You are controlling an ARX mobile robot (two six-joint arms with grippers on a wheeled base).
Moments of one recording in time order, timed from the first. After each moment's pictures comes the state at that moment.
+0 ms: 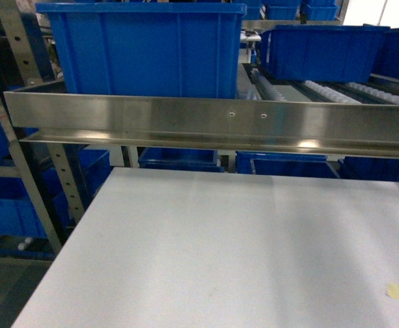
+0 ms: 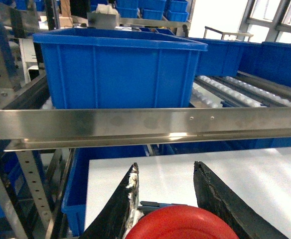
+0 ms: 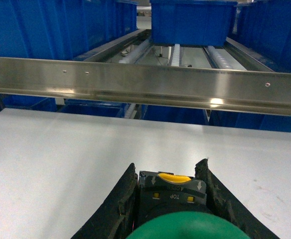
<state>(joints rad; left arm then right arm) -0.19 0.78 0.36 0.36 0.03 -0.10 -0.39 0.48 0.16 0.15 -0.47 -0.04</state>
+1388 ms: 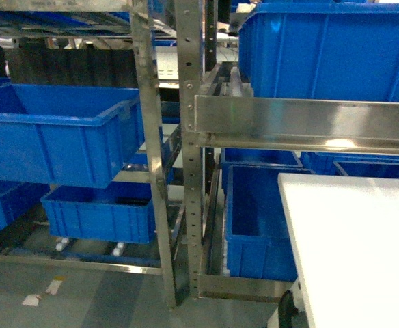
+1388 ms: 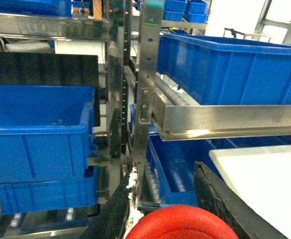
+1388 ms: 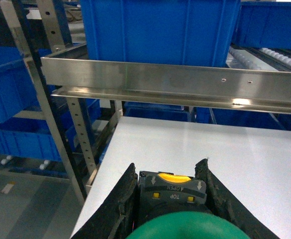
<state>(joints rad) -0.19 0.78 0.36 0.36 0.03 -0.10 -0.39 0.48 0.16 0.15 -0.47 -0.04</state>
